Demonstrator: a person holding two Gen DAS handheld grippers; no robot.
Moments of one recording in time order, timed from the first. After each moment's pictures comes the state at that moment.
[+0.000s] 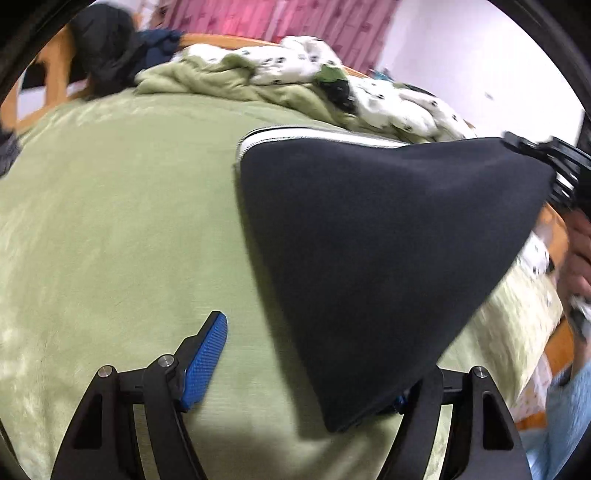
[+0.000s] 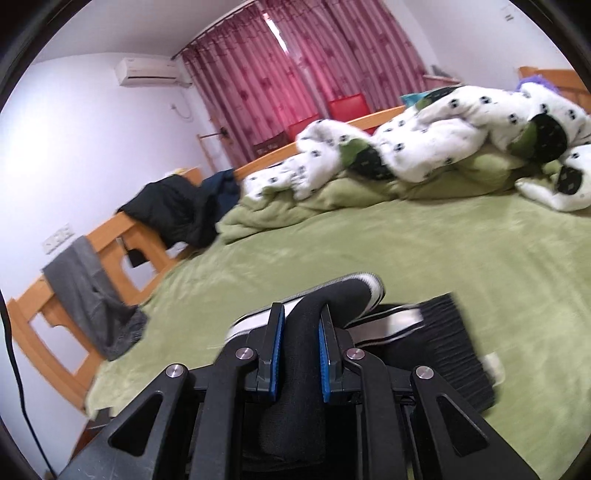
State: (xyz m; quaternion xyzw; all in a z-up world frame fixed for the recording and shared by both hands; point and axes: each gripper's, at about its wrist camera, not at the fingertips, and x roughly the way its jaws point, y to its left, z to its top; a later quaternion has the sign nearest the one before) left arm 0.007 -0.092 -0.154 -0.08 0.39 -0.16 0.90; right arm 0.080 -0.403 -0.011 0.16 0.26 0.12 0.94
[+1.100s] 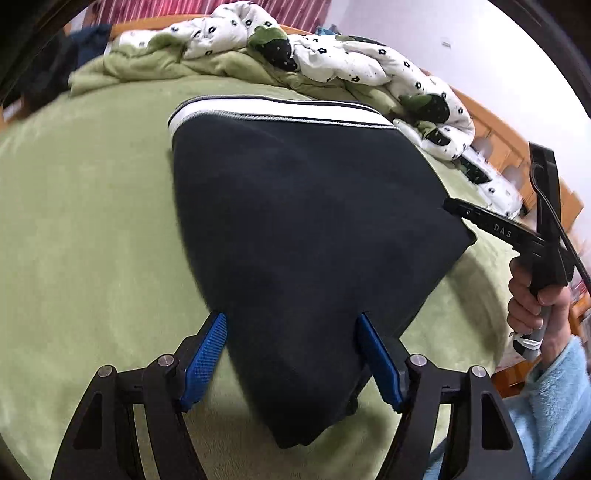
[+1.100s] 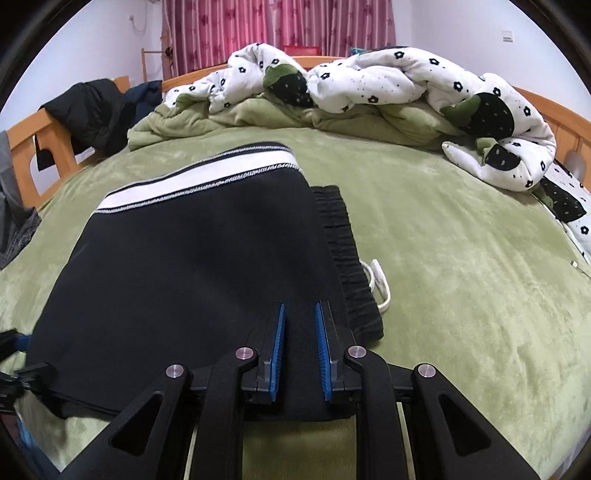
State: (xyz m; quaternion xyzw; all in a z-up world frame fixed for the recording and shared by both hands) left arm 0.031 -0.123 -0.149 -0.05 0.44 -0.25 0.86; right arm 0.065 -0.430 -0.118 0.01 0.38 -0.02 0.93
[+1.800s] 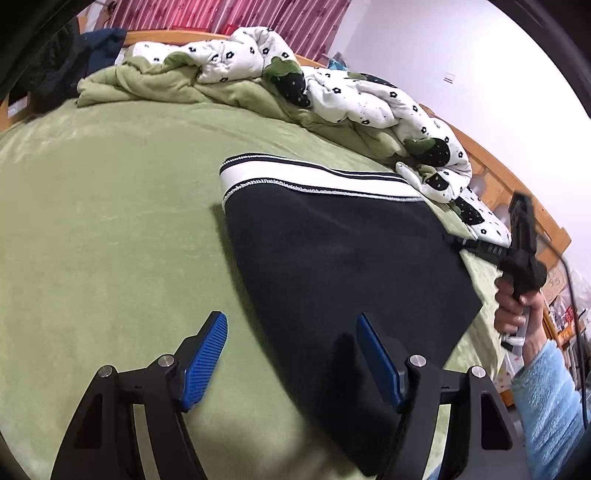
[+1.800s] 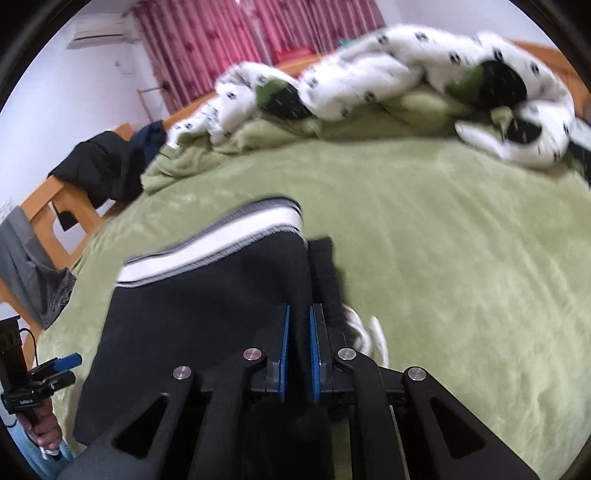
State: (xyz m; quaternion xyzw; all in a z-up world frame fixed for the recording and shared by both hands) left arm 0.083 -0.079 -0.122 -0.09 0.41 -0.26 0.87; right arm 0.115 -0.493 -0.106 0.13 0.39 0.04 0.91
